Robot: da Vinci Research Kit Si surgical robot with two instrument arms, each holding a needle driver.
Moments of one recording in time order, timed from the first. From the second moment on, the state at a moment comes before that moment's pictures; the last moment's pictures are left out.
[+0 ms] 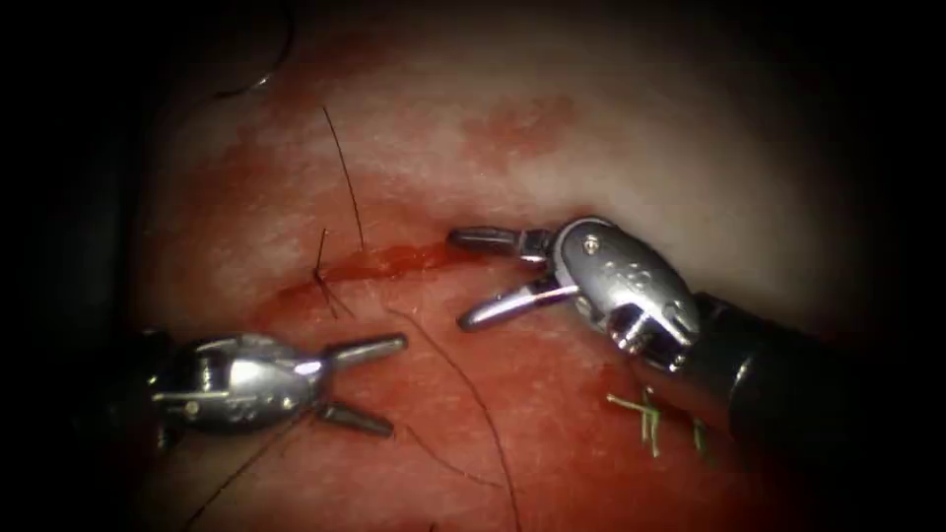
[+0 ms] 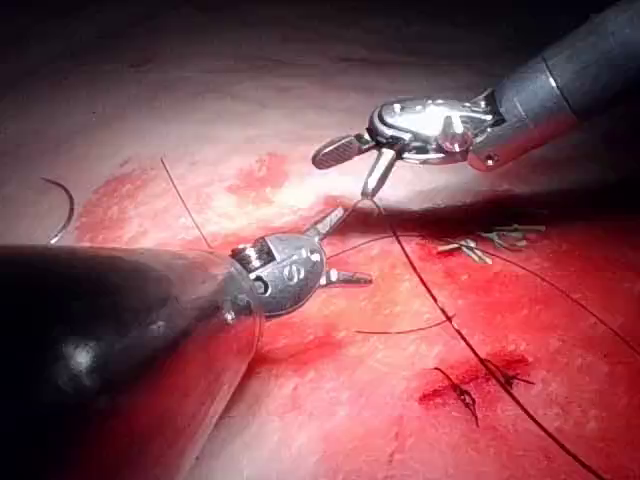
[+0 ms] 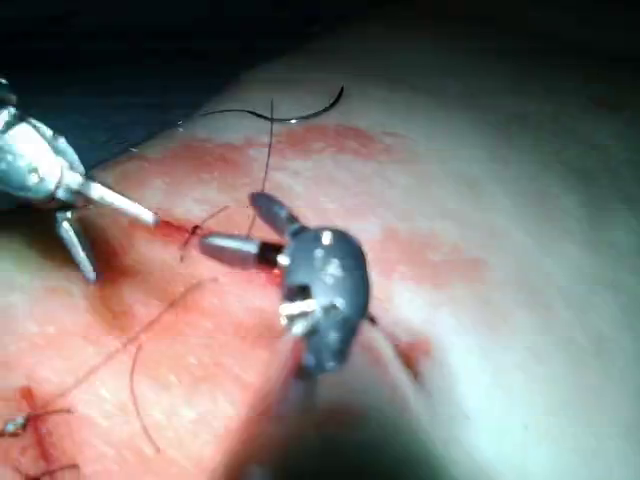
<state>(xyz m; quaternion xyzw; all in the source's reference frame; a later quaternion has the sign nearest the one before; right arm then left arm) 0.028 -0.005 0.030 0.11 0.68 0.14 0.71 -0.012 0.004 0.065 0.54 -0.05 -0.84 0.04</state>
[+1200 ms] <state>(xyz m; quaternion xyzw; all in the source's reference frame) 0.036 -0.009 0.027 0.12 0.64 0.14 0.74 -0.010 0.006 0.067 0.54 -0.06 -0.84 0.02</state>
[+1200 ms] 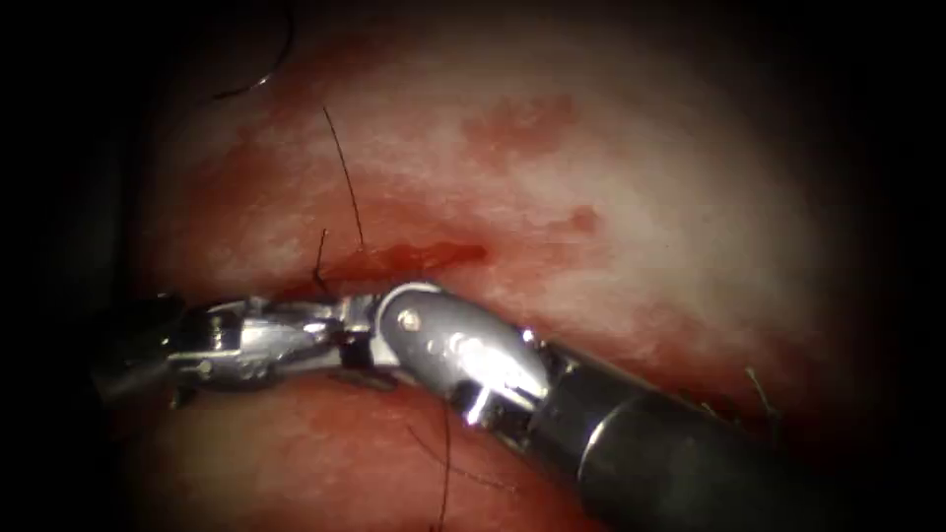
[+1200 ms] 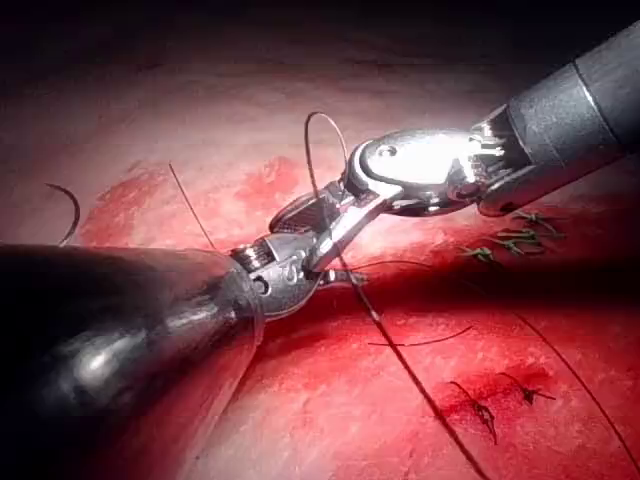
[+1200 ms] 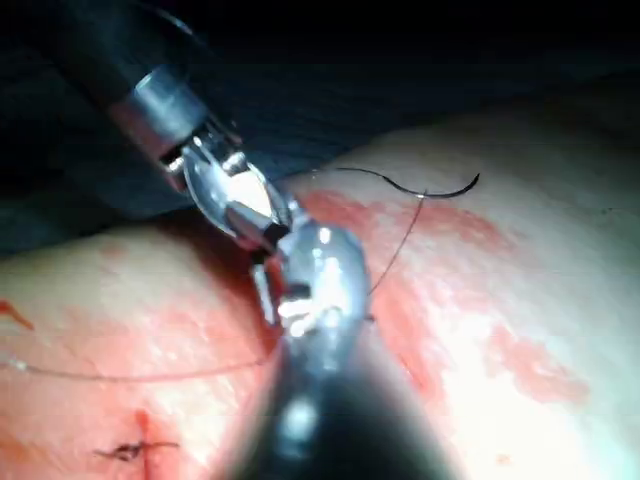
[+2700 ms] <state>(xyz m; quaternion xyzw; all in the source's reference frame) 0.036 -0.012 0.028 0.12 0.65 0.12 0.74 0.000 0.014 0.059 0.64 0.02 -0.75 -0.19</state>
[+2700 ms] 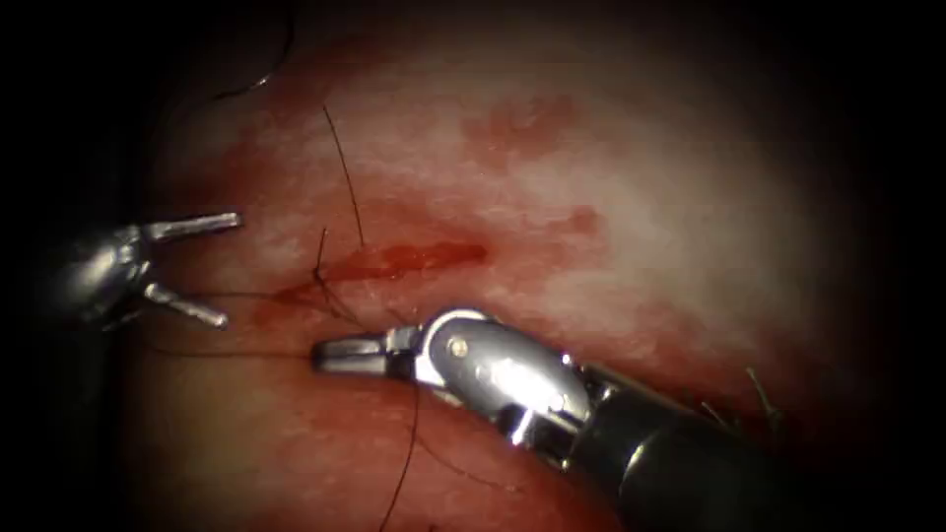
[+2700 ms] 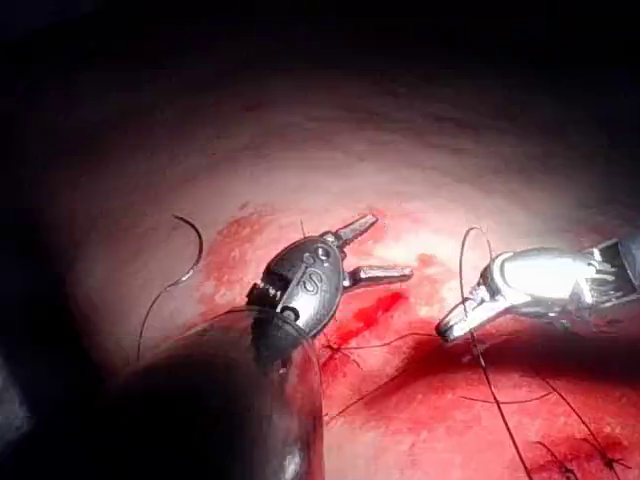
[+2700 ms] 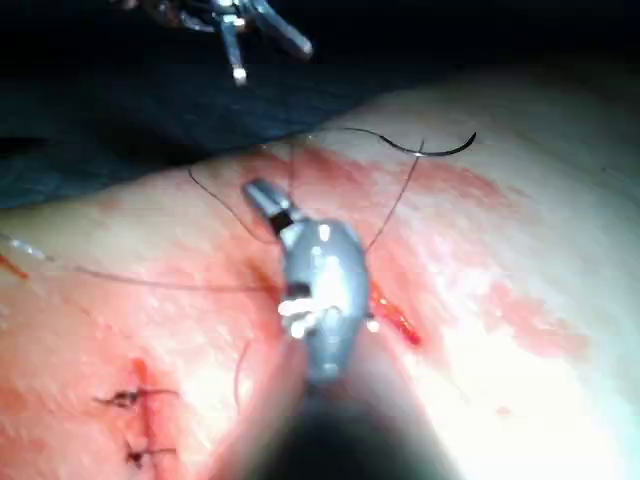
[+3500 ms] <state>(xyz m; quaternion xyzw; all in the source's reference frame) 0.036 -0.012 0.029 0.15 0.66 0.10 0.73 -0.007 0.016 0.059 0.66 0.00 -0.72 -0.20</state>
